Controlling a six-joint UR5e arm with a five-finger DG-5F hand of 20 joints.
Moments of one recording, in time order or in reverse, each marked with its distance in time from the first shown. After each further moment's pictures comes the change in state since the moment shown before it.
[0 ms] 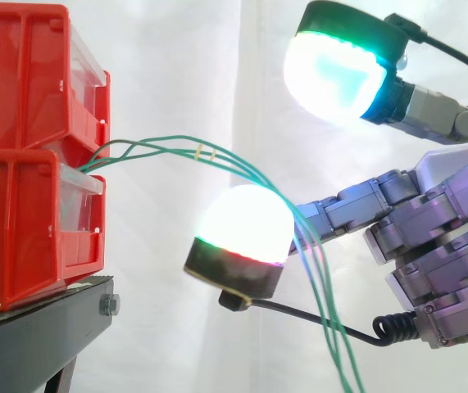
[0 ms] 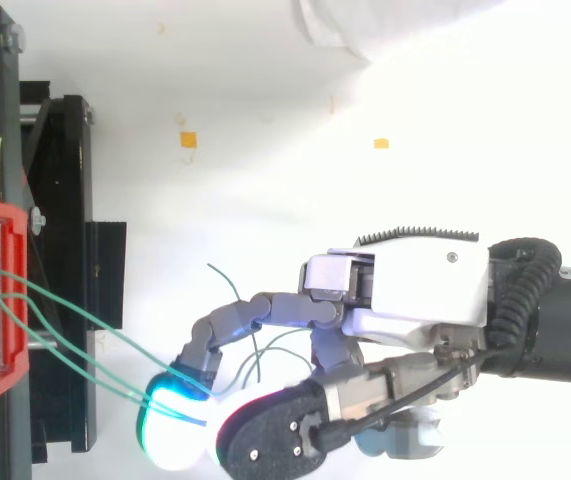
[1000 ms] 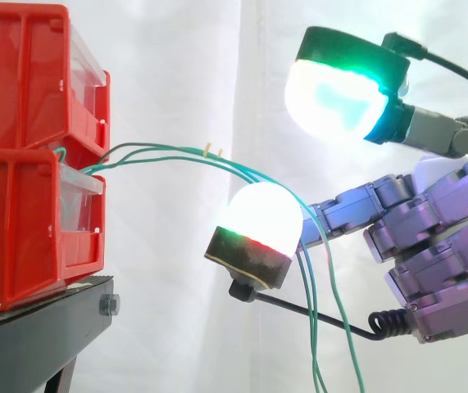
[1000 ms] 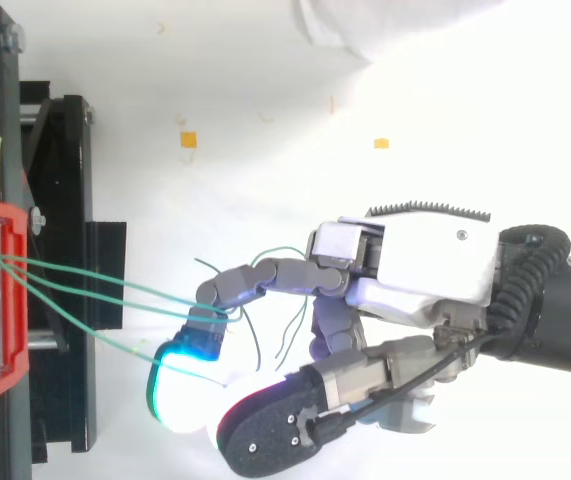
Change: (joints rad) arm 0.008 0.000 0.000 -0.006 0.102 -0.017
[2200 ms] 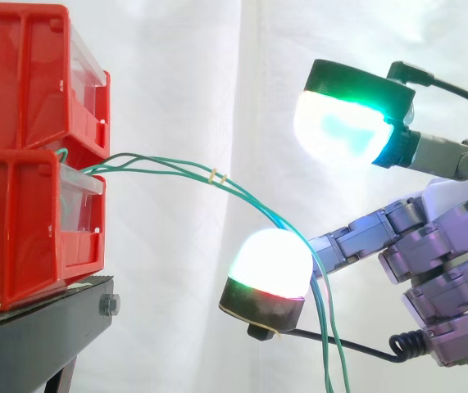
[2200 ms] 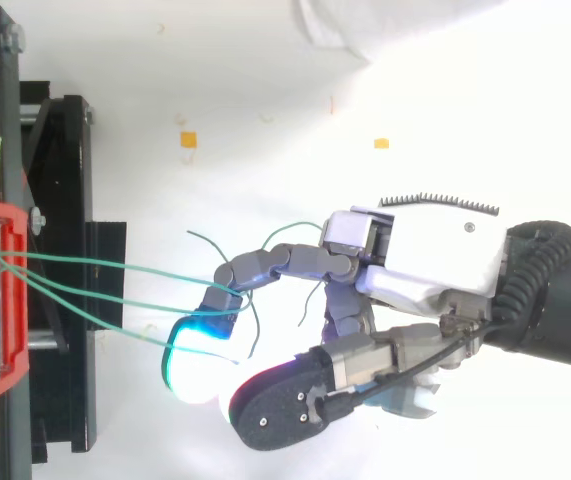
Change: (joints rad) arm 0.004 0.000 -0.001 -0.064 0.034 0.010
